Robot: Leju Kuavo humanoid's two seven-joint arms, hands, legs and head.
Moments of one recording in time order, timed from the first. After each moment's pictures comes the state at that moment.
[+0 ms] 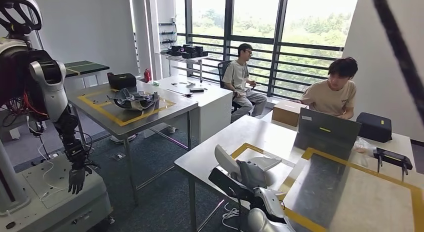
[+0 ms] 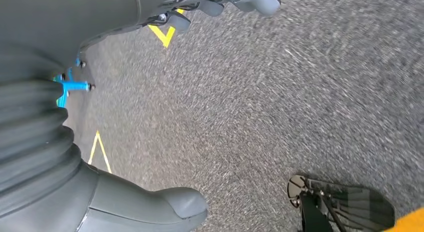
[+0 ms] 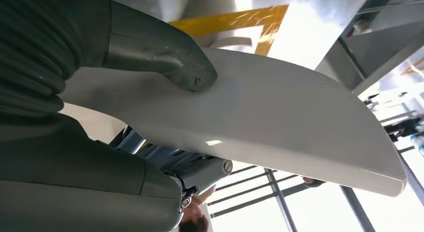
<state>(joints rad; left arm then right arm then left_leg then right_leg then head) -0.13 -0.08 0.96 -0.18 -1.08 0.08 0.10 -0.92 0.07 0.51 -0.43 0.80 -0.17 -0.15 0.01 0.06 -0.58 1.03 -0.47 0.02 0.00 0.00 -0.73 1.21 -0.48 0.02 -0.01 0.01</state>
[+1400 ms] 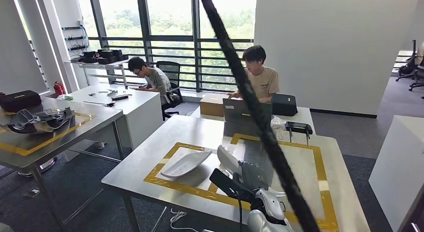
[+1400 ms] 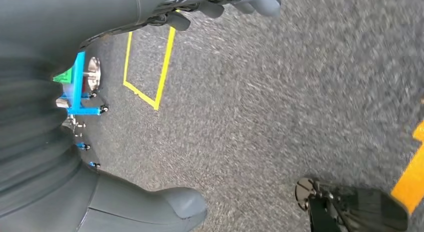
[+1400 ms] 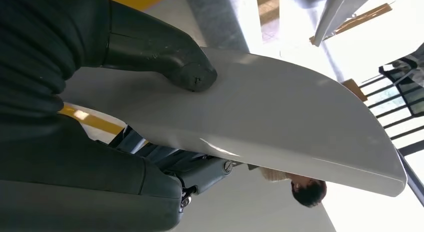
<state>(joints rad) -0.11 -0.06 0.96 -0.18 -1.09 0.07 0.09 -0.91 0.08 0.48 -0.42 0.86 -0.20 -0.13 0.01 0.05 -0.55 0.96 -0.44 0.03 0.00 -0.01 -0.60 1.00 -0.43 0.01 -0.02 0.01</state>
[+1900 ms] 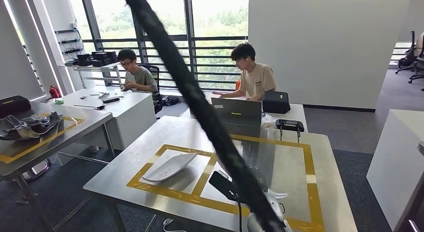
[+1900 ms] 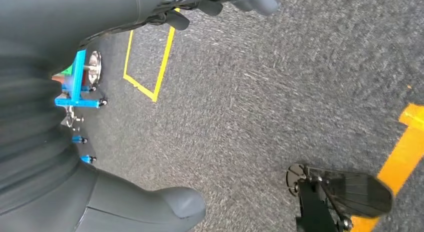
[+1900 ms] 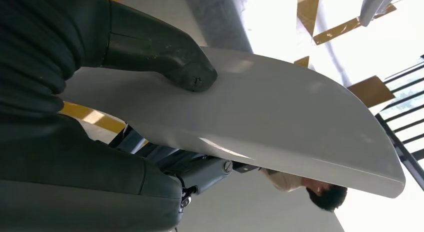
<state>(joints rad) -0.11 -0.05 0.96 -0.18 -1.08 0.06 0.08 -0.90 0.08 0.48 -0.42 0.86 -0.19 -0.13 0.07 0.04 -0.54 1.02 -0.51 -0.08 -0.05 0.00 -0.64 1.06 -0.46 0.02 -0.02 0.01</state>
